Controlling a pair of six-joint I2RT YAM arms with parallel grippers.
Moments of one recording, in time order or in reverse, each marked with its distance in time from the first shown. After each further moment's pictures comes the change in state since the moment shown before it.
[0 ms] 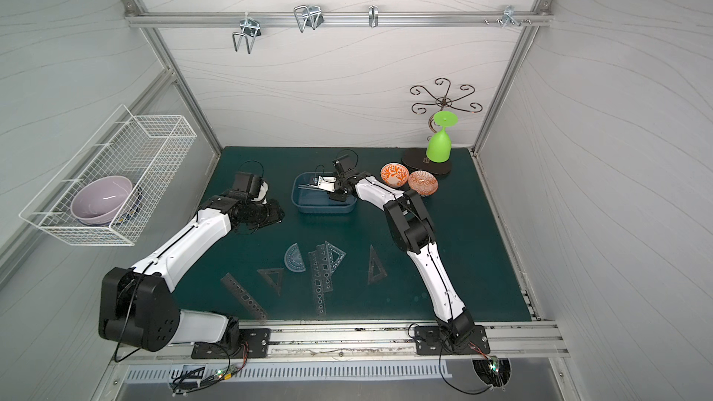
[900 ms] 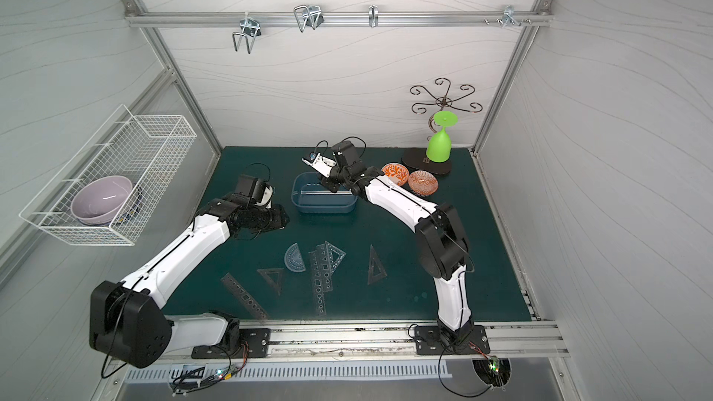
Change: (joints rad) left arm -0.089 -0.090 0.000 -0.089 0.006 0.039; right arm 0.083 -0.511 -0.314 0.067 0.089 0.466
